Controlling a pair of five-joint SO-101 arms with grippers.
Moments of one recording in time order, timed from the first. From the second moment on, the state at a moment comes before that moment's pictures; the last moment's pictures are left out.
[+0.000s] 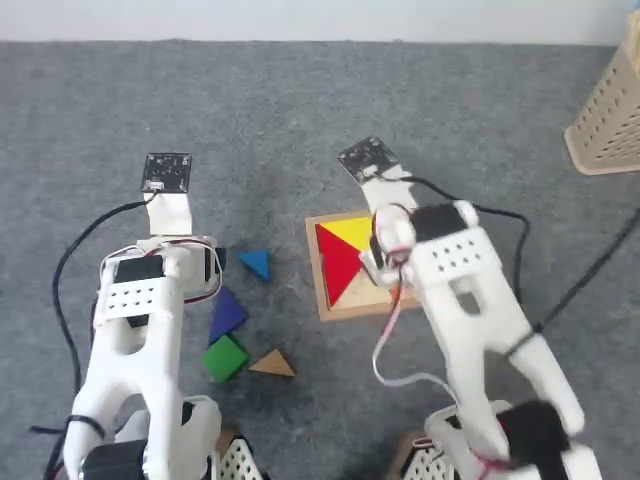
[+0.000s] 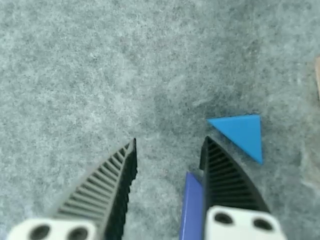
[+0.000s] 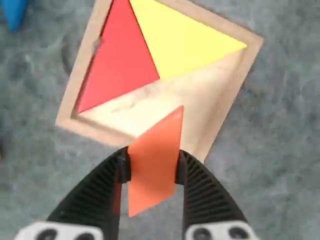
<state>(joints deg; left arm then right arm) -14.2 -28.5 58.9 46.7 -2.4 -22.6 -14.1 26.8 72.6 13.1</state>
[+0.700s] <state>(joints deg) -14.2 -28.5 58.9 46.7 -2.5 -33.3 9.1 17.7 60.1 28.2</state>
